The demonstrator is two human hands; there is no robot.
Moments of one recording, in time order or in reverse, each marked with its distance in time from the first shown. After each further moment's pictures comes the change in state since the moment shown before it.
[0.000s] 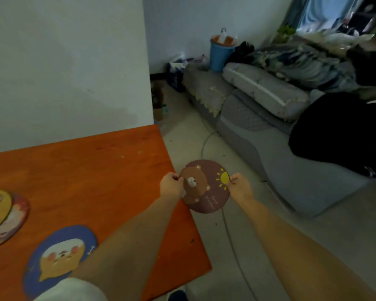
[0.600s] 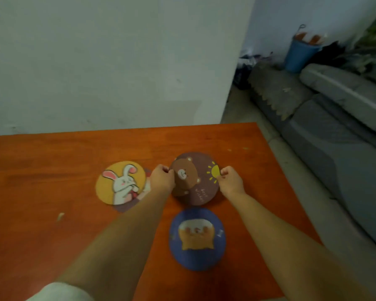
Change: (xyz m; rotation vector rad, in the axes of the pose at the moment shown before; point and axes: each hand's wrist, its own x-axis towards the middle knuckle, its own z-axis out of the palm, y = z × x) left_hand 0.047 -0.184 -0.323 -0.098 0.240 -0.127; right_hand -0.146 -0.178 0.292 -0.040 -0.254 -0.157
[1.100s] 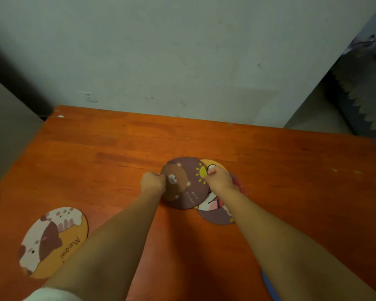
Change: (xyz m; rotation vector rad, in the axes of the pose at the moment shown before) left_hand 0.117 -0.147 -0.210 0.004 0.225 -0.370; right_hand -0.018 -0.148 0.257 -0.312 -0.368 -0.140
